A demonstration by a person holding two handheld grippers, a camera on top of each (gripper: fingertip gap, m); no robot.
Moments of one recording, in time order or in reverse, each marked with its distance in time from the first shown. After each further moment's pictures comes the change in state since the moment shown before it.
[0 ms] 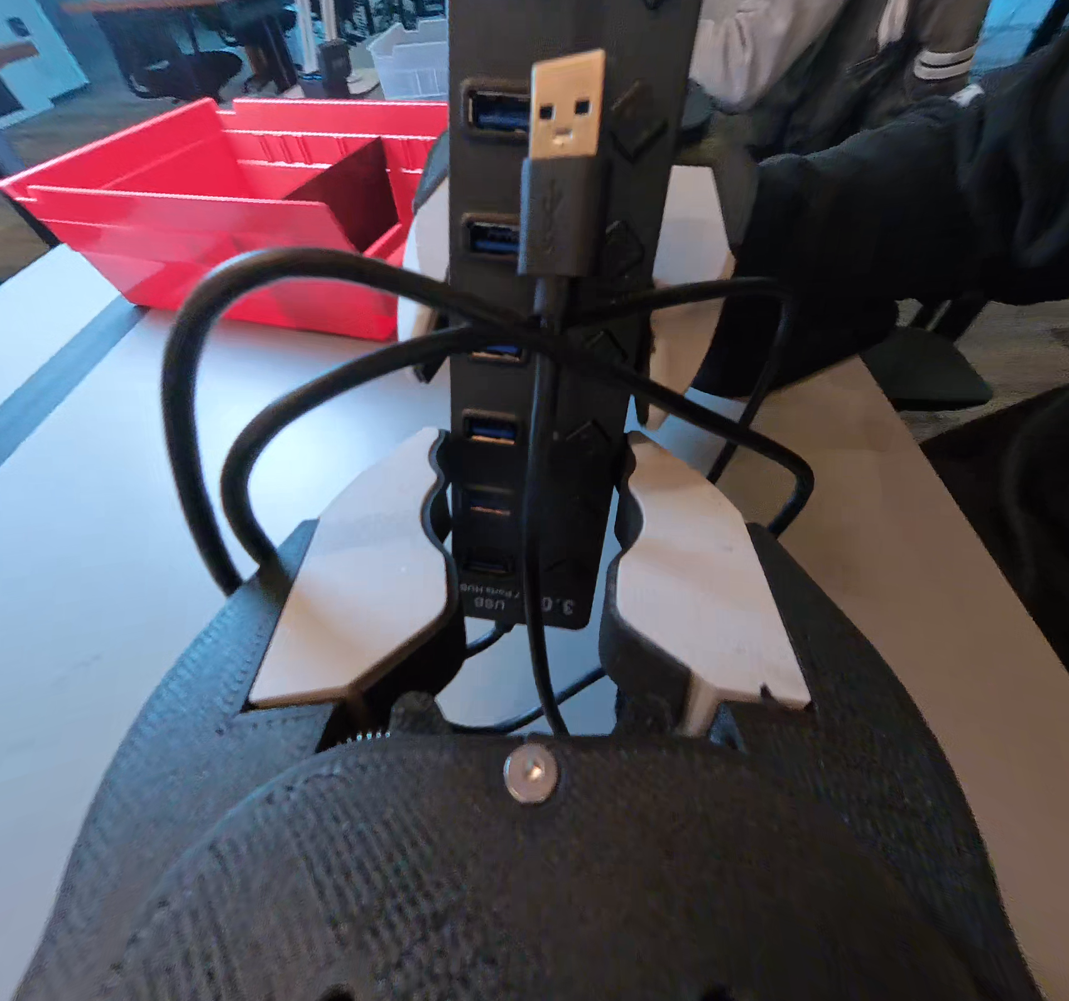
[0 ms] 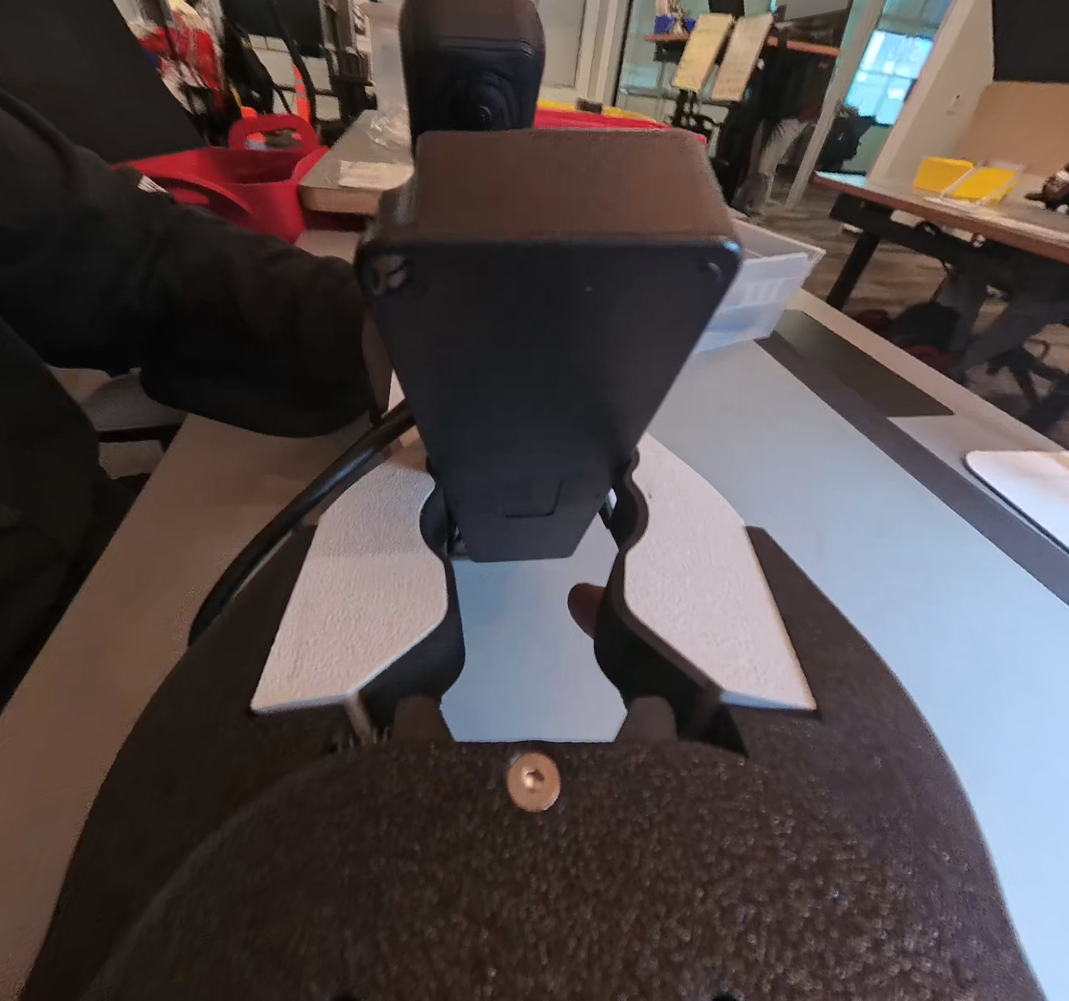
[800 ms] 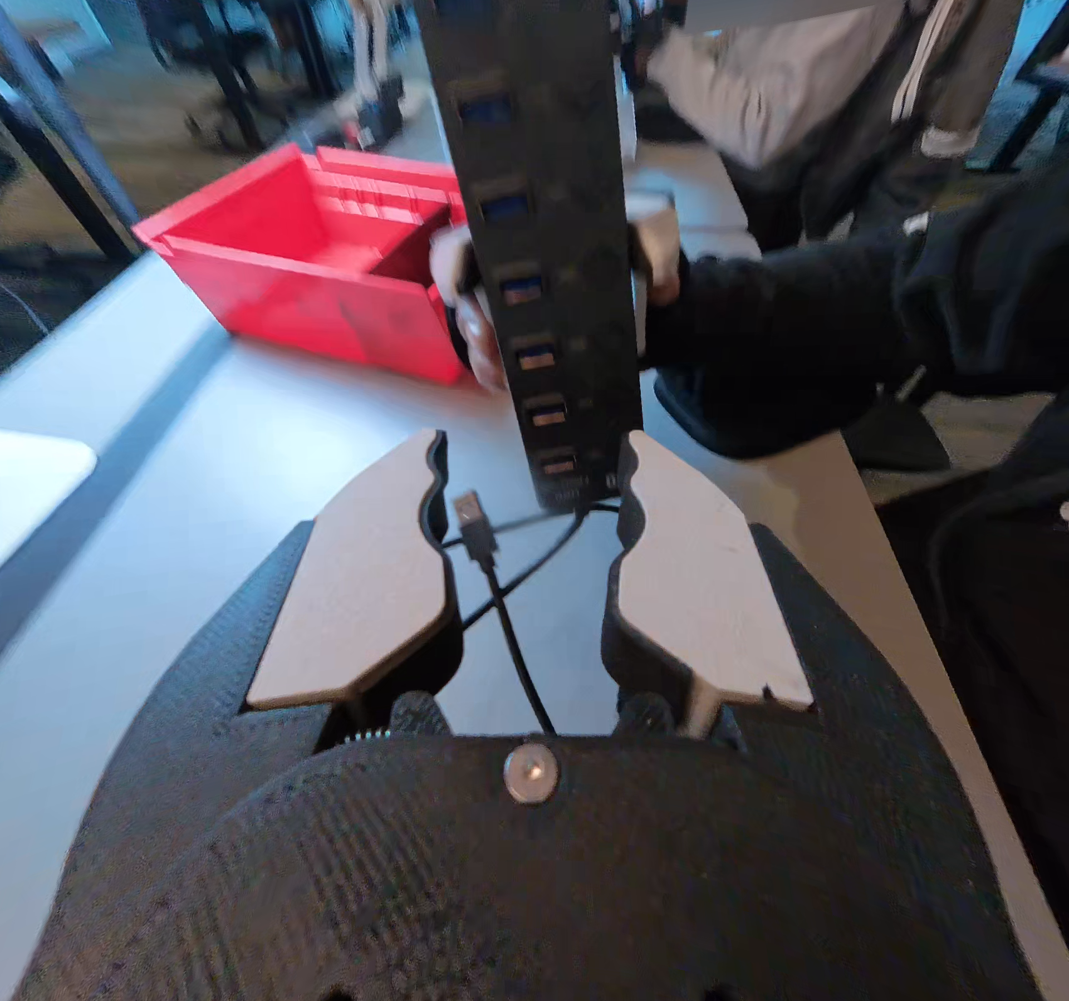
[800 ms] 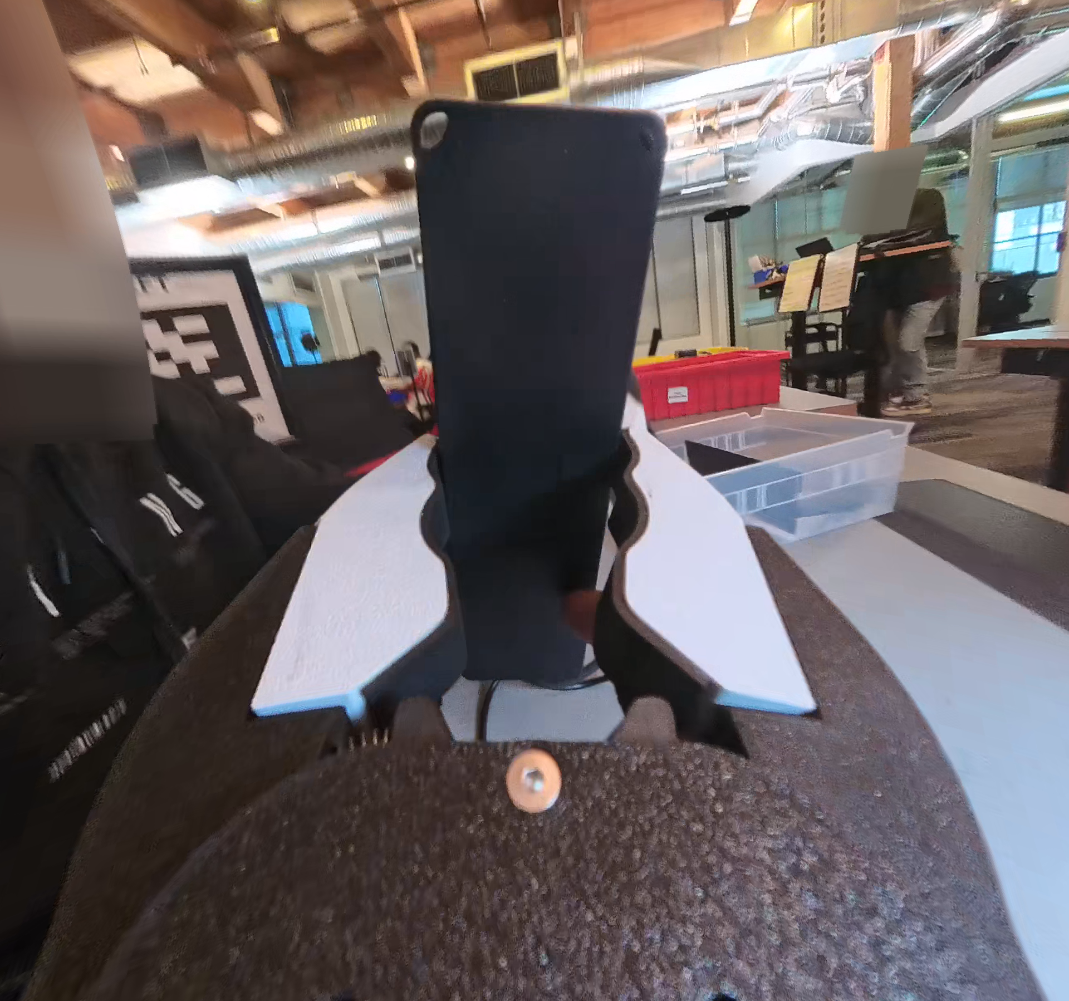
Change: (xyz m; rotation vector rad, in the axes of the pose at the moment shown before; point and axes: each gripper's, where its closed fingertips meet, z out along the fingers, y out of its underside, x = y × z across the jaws) left arm -0.036 -0.064 -0.038 -0.028 -0.029 -0.066; right arm 0.040 -0.077 -0.032 0.459 -0.248 0.290
